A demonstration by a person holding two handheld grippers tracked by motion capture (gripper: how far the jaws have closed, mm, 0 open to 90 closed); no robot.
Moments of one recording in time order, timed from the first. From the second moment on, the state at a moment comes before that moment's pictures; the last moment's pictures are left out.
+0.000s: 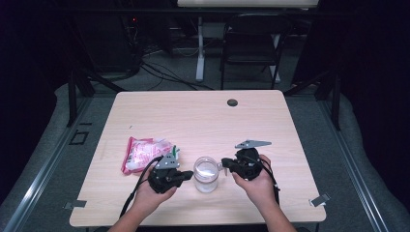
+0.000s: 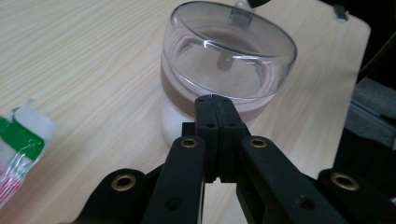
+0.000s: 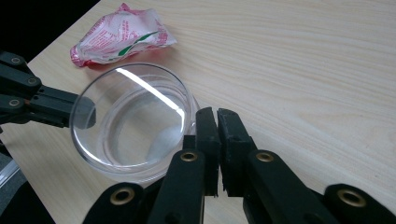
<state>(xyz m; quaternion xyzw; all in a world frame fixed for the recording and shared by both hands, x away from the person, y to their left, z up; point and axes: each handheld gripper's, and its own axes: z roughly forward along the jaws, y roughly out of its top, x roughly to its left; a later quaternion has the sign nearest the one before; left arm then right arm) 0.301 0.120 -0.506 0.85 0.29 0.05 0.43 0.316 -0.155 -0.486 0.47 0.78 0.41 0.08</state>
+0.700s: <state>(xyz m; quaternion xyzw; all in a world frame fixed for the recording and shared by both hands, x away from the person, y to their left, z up) 0.306 0.103 -0.486 0.84 0.28 0.05 0.47 0.274 -0.143 -0.462 0.35 0.83 0.42 0.11</state>
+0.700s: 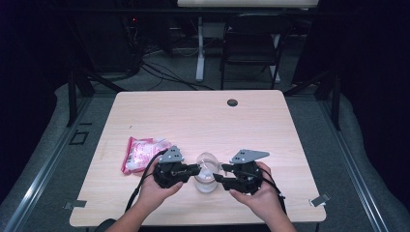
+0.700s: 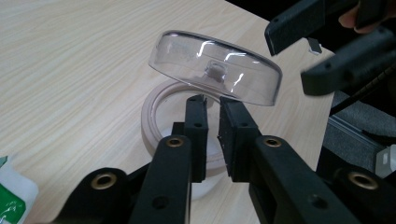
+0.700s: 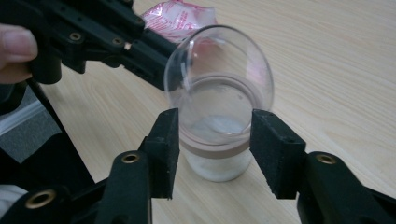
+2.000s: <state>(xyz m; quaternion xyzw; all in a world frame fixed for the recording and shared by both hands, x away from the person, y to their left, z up) 0.315 0.098 -0.509 0.85 0.30 0.09 0.43 0.279 -0.144 -0.472 0.36 0.83 0.41 0.13</state>
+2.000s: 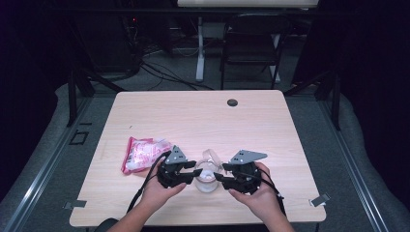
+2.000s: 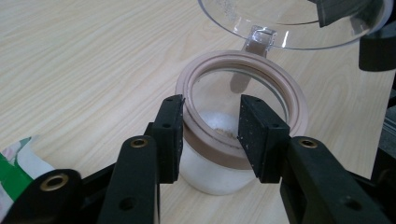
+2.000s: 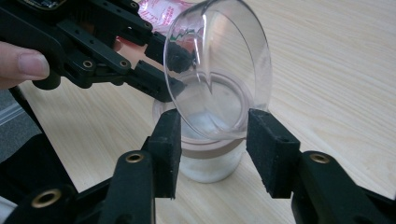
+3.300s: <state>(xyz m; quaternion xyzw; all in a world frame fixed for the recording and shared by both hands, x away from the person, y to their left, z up) 0.309 0.161 -0.500 0.81 0.36 0.17 0.44 0.336 -0.177 -0.489 0.42 0.78 0.46 0.08</state>
